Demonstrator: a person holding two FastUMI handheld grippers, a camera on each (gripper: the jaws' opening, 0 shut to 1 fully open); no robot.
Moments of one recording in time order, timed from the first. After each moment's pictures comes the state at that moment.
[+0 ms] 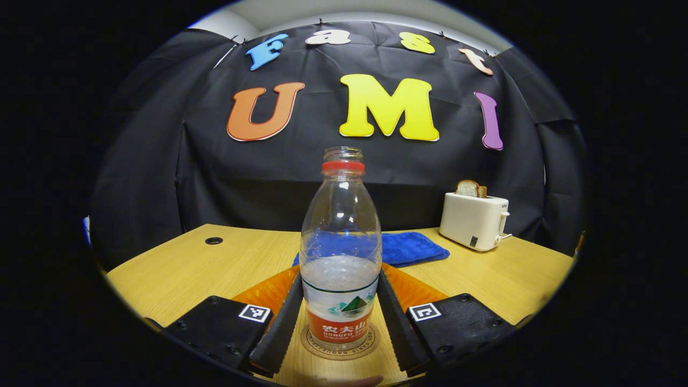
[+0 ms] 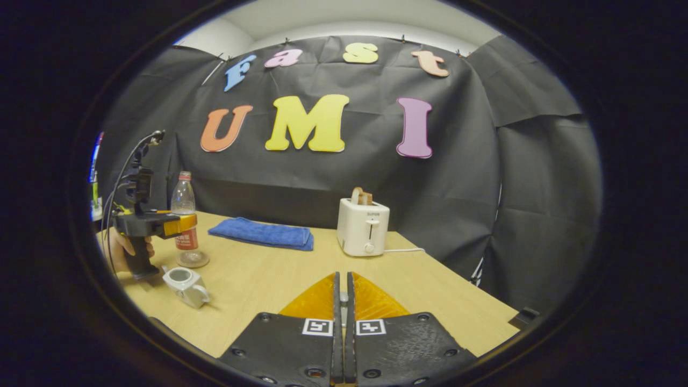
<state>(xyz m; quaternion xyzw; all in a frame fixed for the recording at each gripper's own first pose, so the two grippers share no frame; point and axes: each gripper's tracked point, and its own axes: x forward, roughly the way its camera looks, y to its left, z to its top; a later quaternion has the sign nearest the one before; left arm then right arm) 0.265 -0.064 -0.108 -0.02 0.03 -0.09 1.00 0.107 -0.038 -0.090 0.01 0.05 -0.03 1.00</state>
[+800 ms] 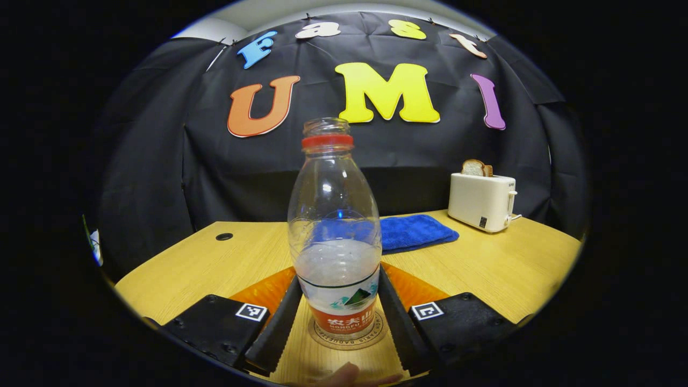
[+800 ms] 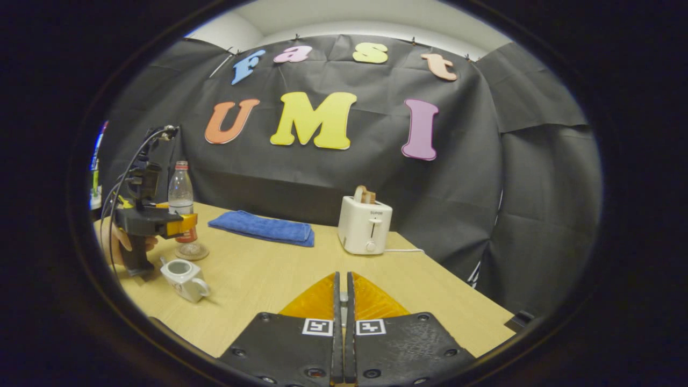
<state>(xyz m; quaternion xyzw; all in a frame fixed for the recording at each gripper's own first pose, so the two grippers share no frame) 0.263 -0.058 -0.121 0.02 0.05 -0.07 1.00 0.108 -0.037 -0.093 -0.01 0.05 -0.04 1.00</state>
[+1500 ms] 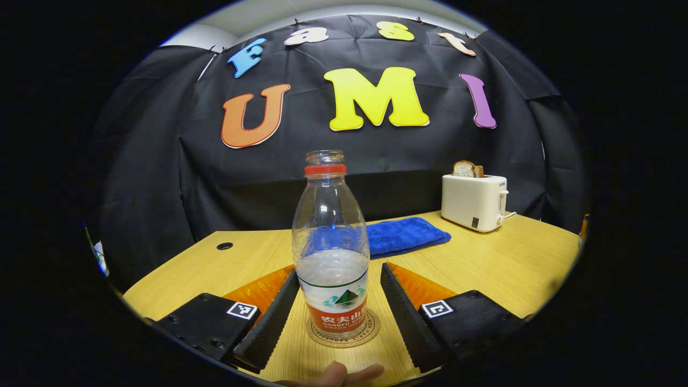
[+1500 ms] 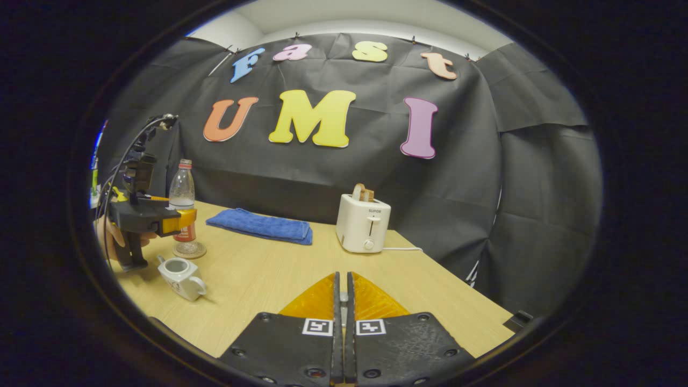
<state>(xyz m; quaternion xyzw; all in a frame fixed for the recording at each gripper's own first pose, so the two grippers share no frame) 0.244 -0.064 -0.104 0.03 0.05 -0.08 1.00 0.107 -0.037 -0.095 -0.01 0.06 -0.04 1.00</state>
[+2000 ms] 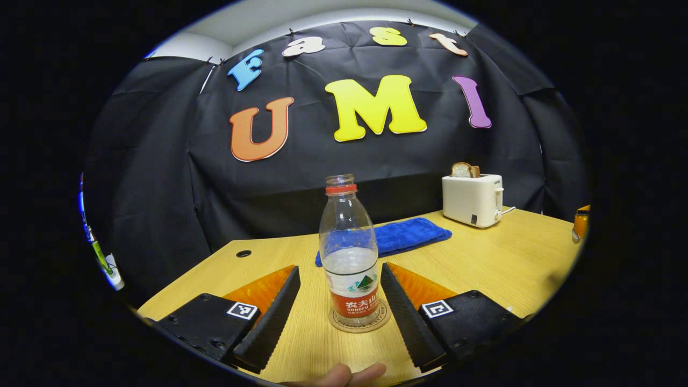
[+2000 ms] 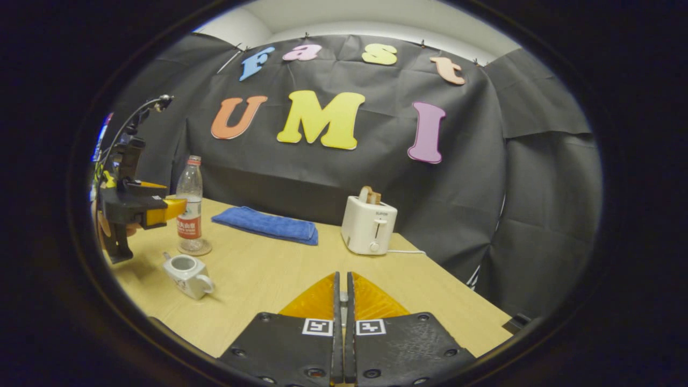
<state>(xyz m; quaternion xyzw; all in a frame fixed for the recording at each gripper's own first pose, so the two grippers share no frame) 0.201 -0.037 -0.090 0.06 0.03 -0.06 1.00 0.102 -0.018 -0.093 -0.03 0.05 -0.03 1.00</state>
